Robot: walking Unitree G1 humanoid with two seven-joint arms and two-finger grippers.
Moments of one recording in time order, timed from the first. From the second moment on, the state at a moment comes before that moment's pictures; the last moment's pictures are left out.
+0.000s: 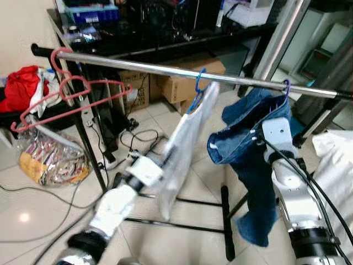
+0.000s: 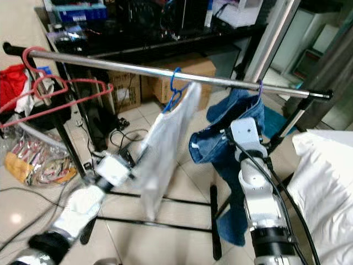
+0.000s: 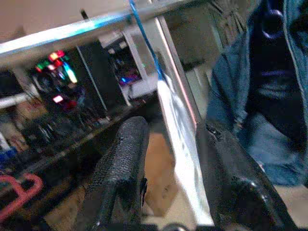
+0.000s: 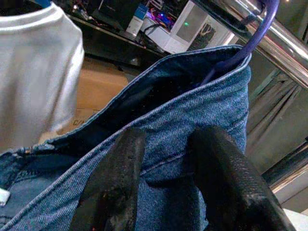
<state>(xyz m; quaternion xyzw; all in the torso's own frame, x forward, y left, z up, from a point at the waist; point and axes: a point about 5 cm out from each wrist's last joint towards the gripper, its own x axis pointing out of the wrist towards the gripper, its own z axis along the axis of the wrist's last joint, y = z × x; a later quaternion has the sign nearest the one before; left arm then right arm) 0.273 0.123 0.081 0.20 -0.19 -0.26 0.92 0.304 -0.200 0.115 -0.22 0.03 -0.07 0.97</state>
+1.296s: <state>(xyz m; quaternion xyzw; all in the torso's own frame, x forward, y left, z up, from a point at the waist) 0.285 0.093 0.096 0.14 -0.13 -0.36 0.91 0.304 -0.203 0.133 -0.23 -0.02 -0.11 0.97</state>
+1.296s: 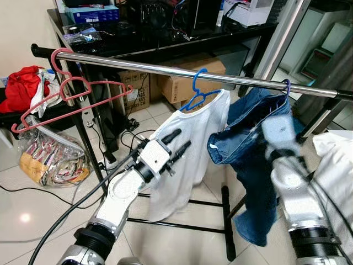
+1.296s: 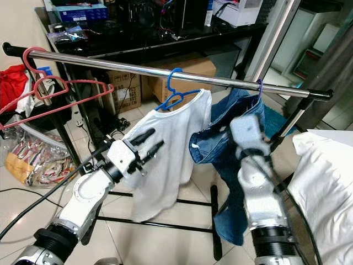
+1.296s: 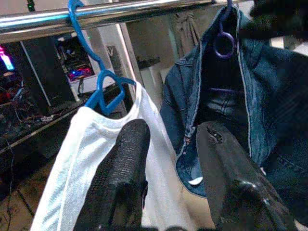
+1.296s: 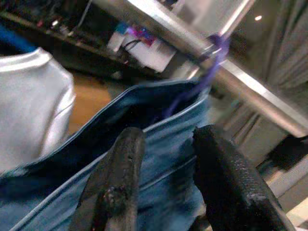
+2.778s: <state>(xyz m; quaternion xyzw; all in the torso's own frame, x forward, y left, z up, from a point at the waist) 0.272 0.075 0.081 0.19 -0.13 -0.42 0.88 0.297 -0.194 0.085 -0.02 0.16 -0.05 0.99</state>
